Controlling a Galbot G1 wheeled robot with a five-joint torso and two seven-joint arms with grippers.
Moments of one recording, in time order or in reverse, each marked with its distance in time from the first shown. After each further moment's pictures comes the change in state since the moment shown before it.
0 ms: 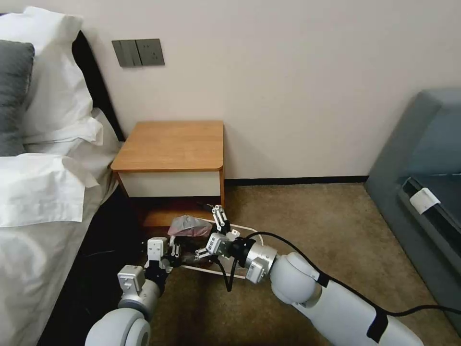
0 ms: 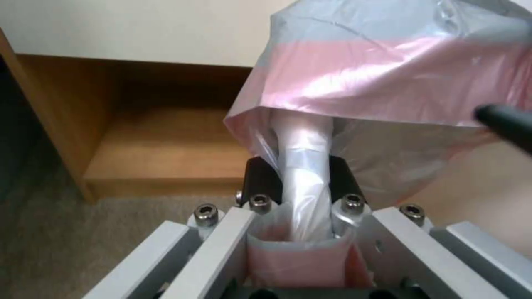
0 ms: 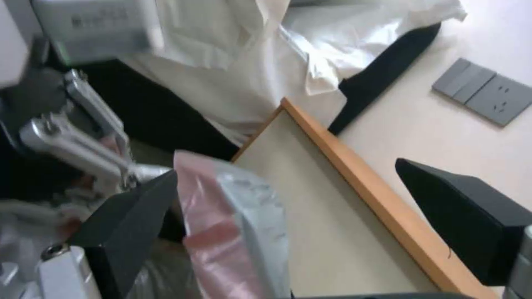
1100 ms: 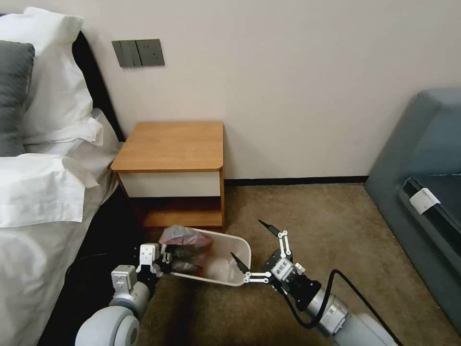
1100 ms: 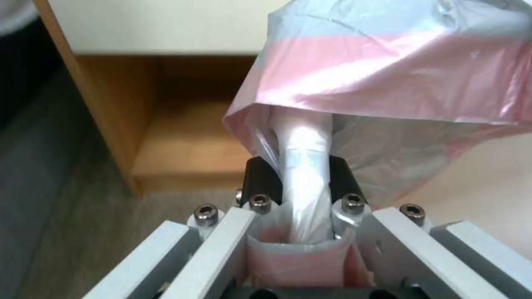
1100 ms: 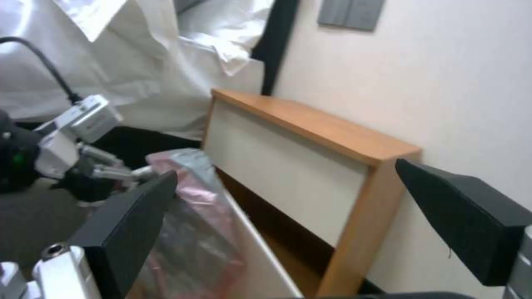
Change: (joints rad) left arm -0.006 0.024 -0.060 0.038 0.035 -0.016 0.004; right arm -0.640 -0.099 0.414 0.366 0.235 0.006 0.075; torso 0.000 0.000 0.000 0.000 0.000
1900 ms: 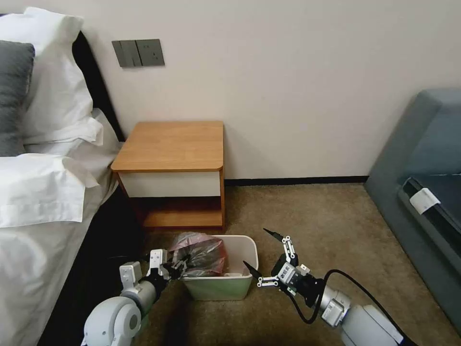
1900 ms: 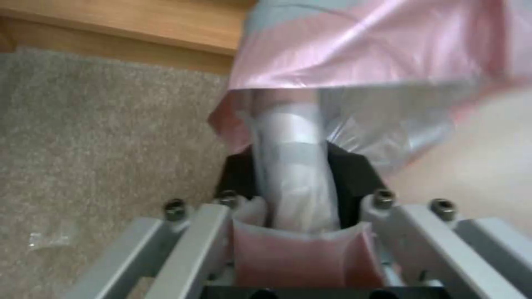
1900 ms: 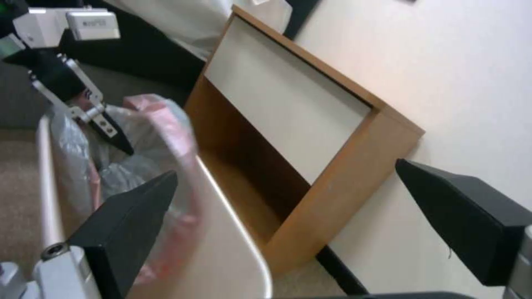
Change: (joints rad) left arm -0.079 0.052 0.009 0.140 -0.284 0.279 0.026; right arm -0.016 0.007 0.149 -0.220 -0.187 0.199 -0.131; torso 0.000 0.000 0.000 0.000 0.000
